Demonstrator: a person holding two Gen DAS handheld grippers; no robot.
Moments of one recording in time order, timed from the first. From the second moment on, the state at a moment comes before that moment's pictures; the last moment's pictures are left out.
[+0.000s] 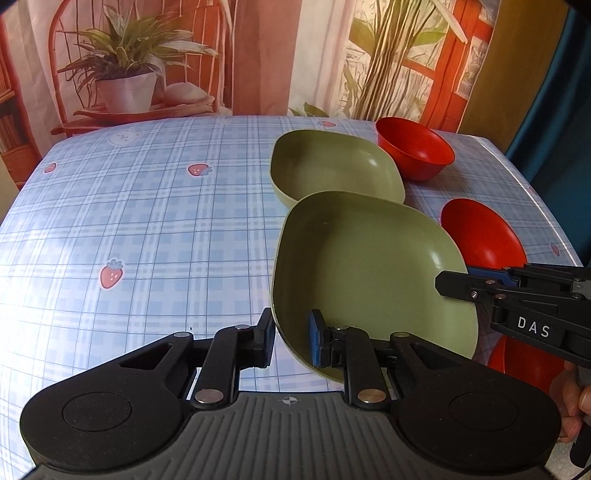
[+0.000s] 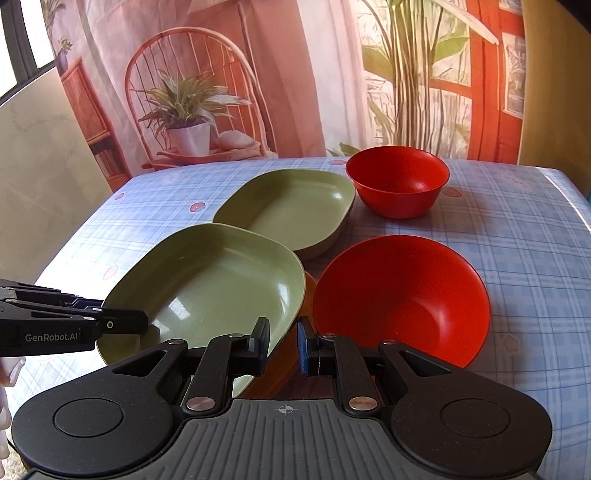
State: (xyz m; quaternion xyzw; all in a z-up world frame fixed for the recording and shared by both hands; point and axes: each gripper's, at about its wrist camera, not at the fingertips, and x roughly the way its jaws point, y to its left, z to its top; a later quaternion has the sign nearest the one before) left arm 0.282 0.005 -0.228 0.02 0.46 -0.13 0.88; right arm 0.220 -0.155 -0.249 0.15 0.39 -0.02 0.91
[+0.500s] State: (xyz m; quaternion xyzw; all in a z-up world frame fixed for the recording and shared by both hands) left arm 0.282 0.004 -0.229 0.02 0.46 -0.12 0.88; right arm 0.217 -0.158 -0.247 0.14 0.39 -0.02 0.91
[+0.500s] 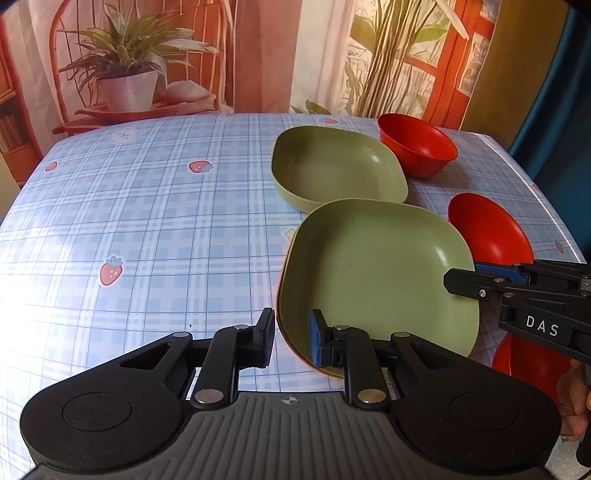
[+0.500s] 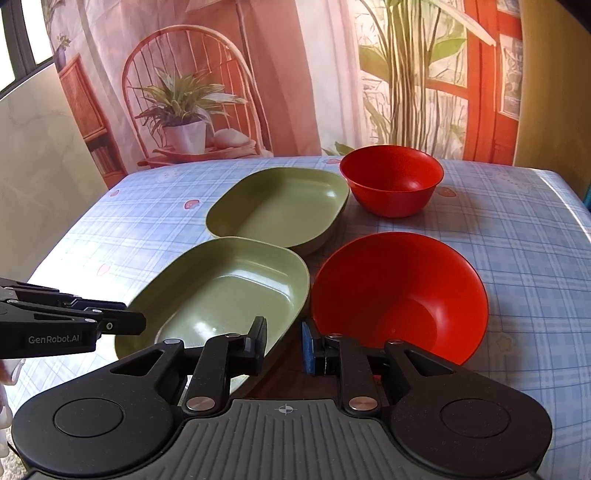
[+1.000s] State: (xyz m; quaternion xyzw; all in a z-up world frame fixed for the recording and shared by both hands) left arm 0.281 0.012 -0.220 0.01 0.45 -0.11 0.89; right arm 0.213 -0.160 -0.226 0.13 0.37 -0.02 0.92
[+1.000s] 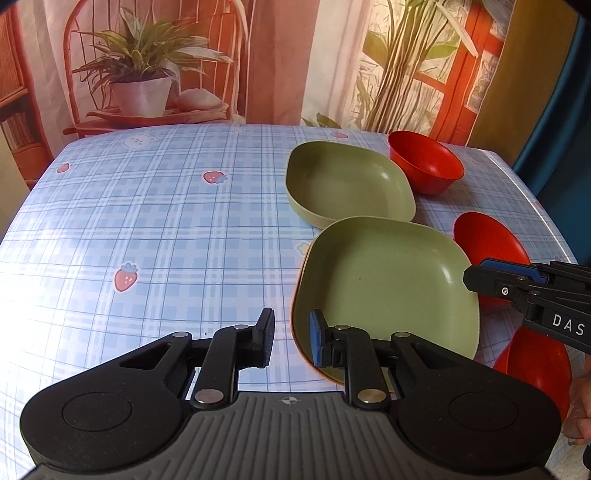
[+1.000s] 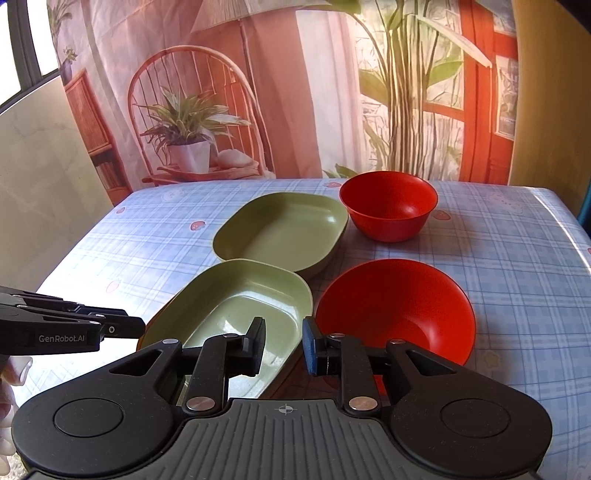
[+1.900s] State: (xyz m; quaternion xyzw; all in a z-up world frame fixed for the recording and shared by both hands) left arm 0.400 0.019 -0.189 -0.01 0.41 -0.10 0.91; right arm 0.314 -0.211 -0.213 0.13 0.38 -0.04 0.92
